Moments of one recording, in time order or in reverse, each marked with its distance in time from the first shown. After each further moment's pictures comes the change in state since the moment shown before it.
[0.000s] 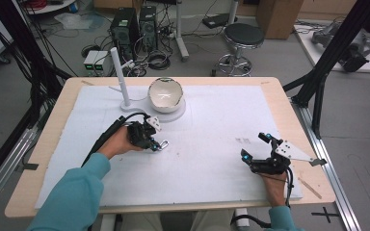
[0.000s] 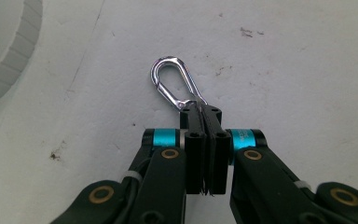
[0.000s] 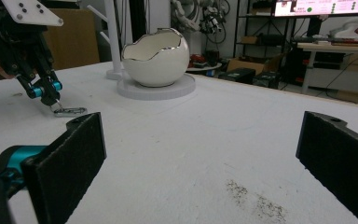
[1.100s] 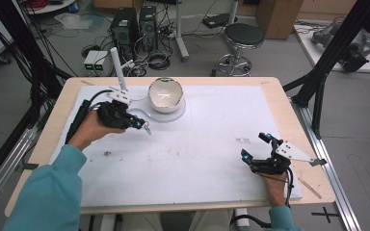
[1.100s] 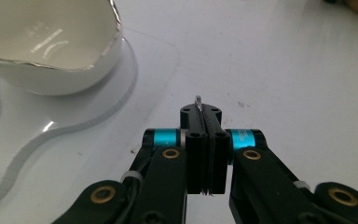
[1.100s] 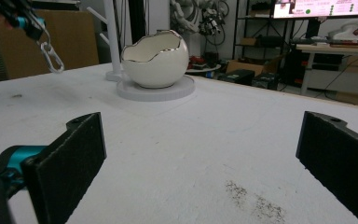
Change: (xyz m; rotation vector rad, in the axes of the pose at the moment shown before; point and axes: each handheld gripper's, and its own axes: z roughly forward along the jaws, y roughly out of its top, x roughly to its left) left arm 0.020 -0.019 -0.108 -0.344 0.057 -0.149; right arm 0.001 0.000 -0.001 -0.004 -0.004 0.009
